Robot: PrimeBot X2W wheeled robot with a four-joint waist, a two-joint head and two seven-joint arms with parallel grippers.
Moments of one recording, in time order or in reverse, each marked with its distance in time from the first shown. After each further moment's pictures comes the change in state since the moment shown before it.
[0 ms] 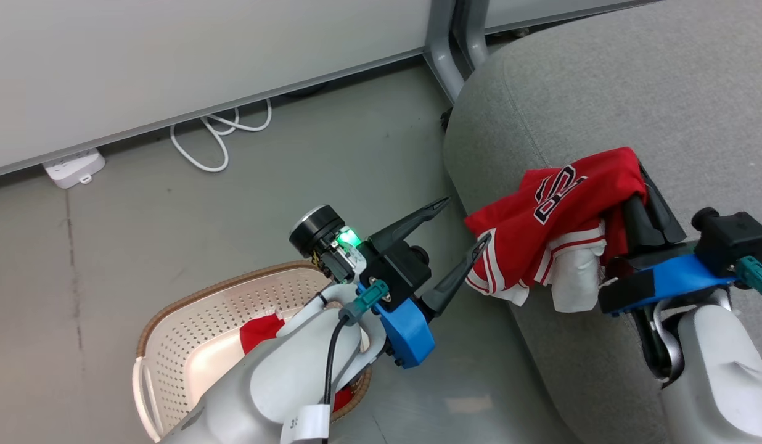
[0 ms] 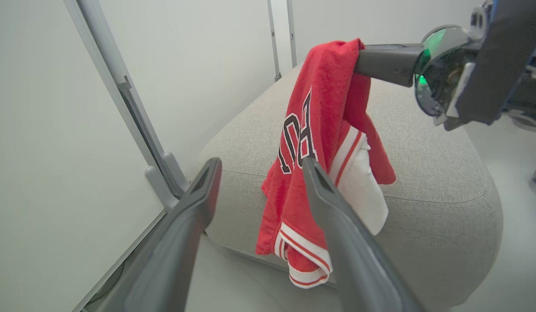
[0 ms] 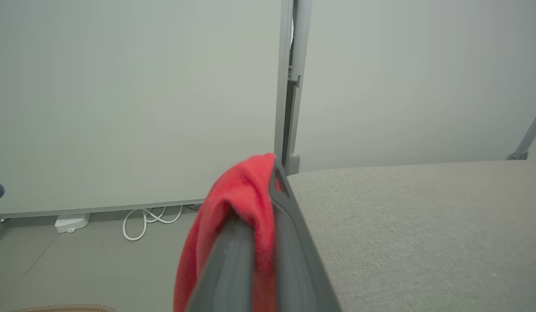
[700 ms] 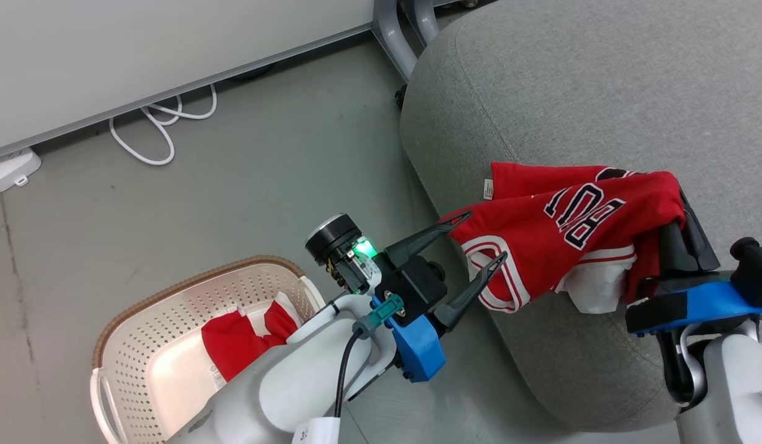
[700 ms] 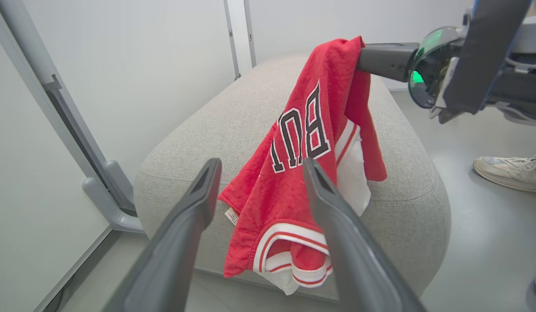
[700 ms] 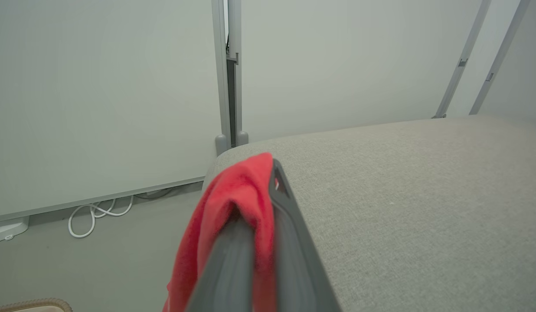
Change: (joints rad) left arm -0.004 0.004 -0.074 -0.019 -0.016 0.000 0.000; right arm 0.097 0.026 -0.122 -0.063 -0.001 0.000 0.000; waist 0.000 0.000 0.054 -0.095
